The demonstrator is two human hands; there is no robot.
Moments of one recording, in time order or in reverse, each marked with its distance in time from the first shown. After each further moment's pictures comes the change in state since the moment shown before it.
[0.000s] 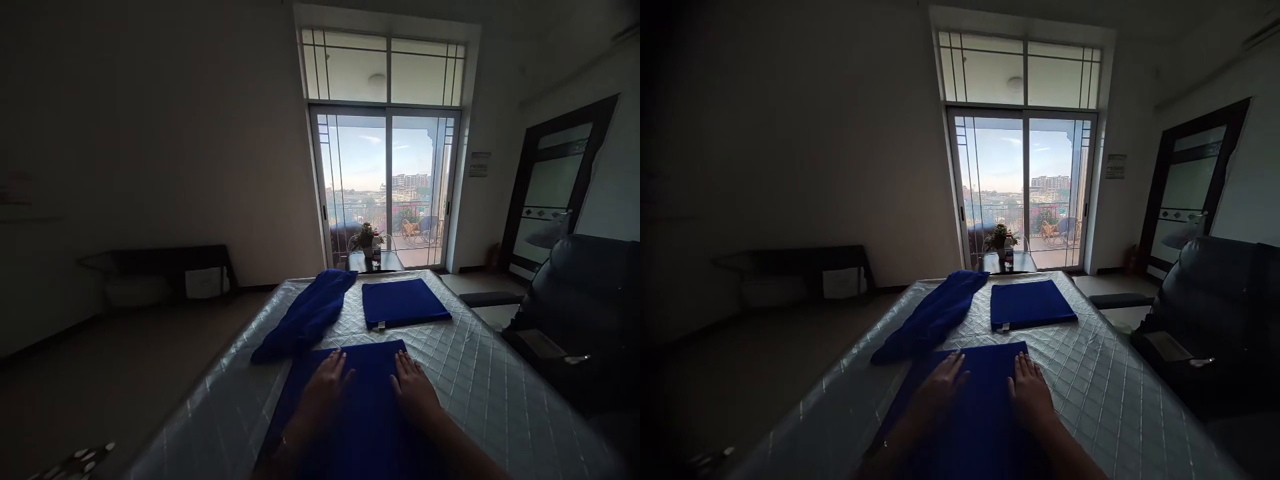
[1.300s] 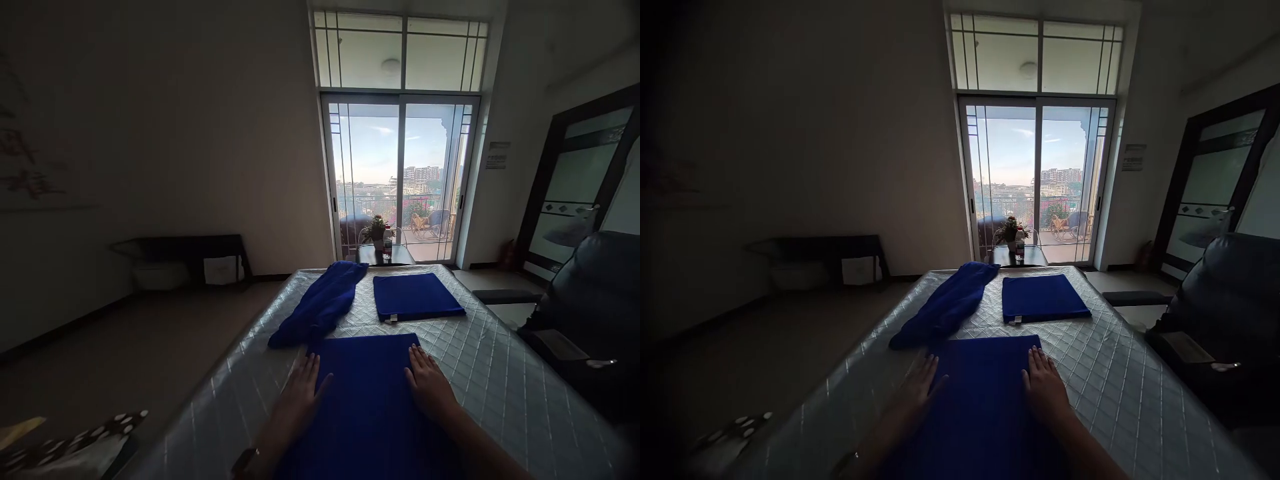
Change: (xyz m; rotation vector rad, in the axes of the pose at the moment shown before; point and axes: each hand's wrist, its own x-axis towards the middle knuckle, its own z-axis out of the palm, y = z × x) left_hand -0.045 -0.071 -0.007 0.000 -0.127 -0.244; right_hand 0.003 0.004 0.007 -0.078 0.016 -0.024
